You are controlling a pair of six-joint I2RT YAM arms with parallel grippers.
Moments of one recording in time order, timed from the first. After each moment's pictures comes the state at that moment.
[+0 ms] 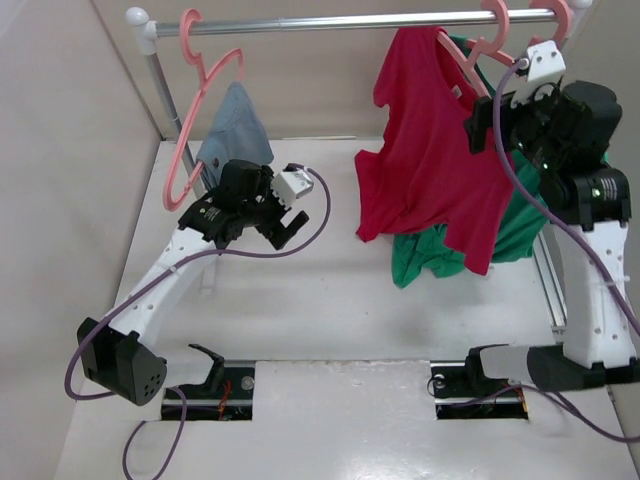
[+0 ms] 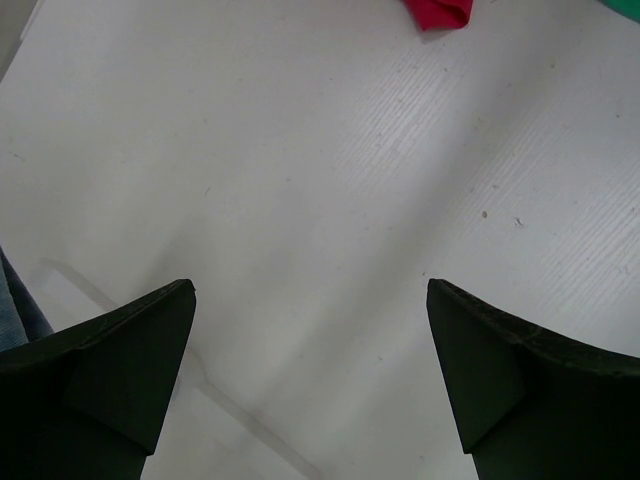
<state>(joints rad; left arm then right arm) -0.45 1.26 1.22 -0.65 0.24 0.47 0.11 1.34 1.94 -0.76 -0.11 -0.17</state>
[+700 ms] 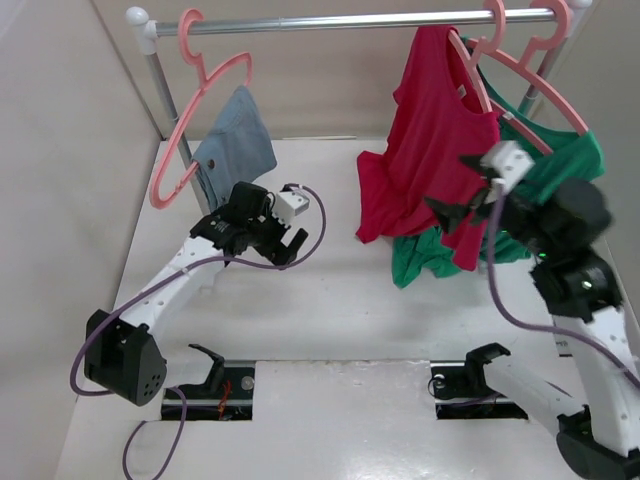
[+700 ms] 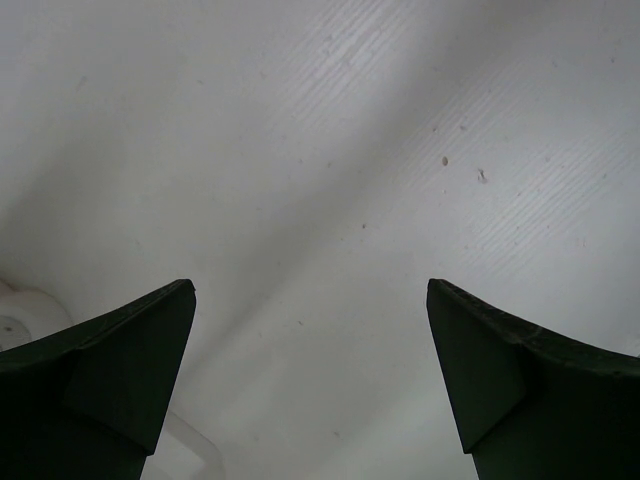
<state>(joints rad) -0.45 1.26 1.04 -0.62 0.23 0.30 0.30 0.84 1.39 -0.44 -0.43 -0.33</state>
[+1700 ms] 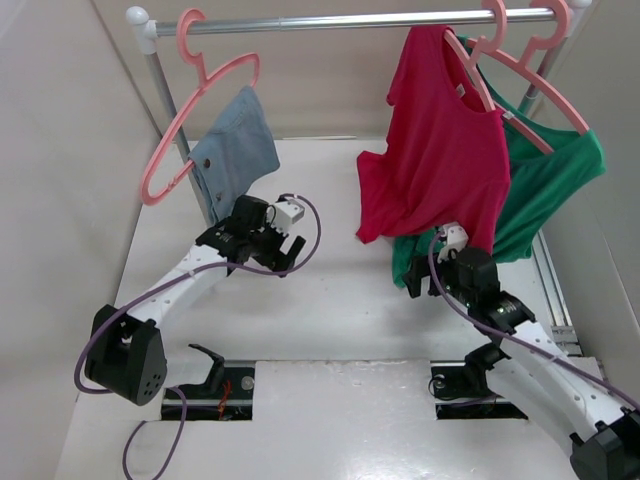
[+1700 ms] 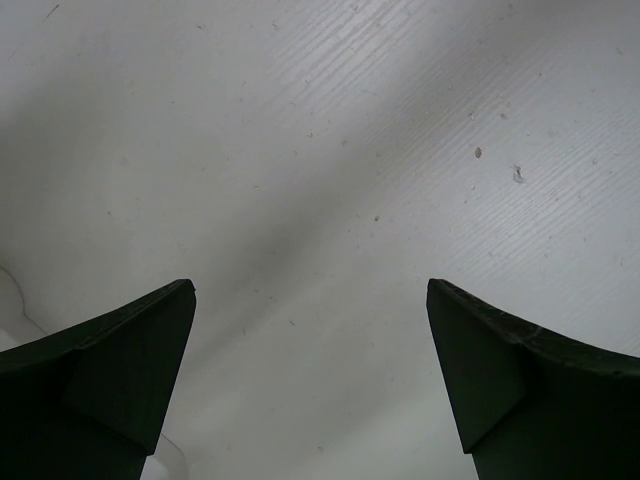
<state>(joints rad) -0.44 1.26 0.88 -0.49 0.17 0.21 0.44 0.68 0.43 -0.26 -0.04 0.18</state>
